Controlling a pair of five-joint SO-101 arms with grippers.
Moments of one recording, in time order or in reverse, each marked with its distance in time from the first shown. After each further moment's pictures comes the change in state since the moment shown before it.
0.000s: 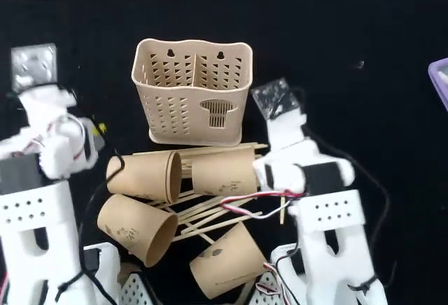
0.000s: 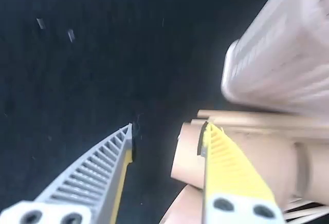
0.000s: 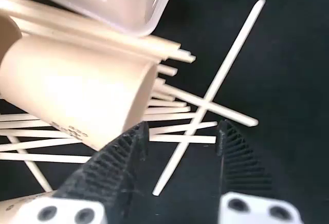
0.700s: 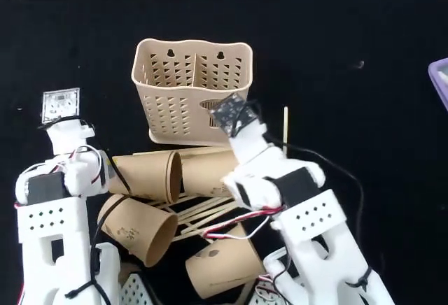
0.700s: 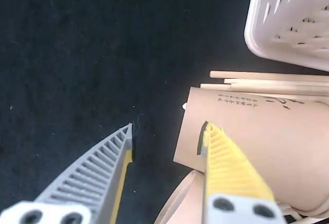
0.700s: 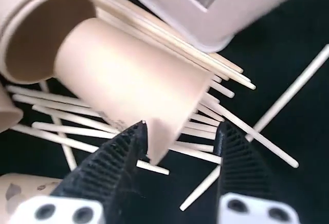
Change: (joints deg) left arm 0.2 -7.3 25.1 -10.6 -0.1; right arm -16.0 -0.1 -1.2 0.1 -2.5
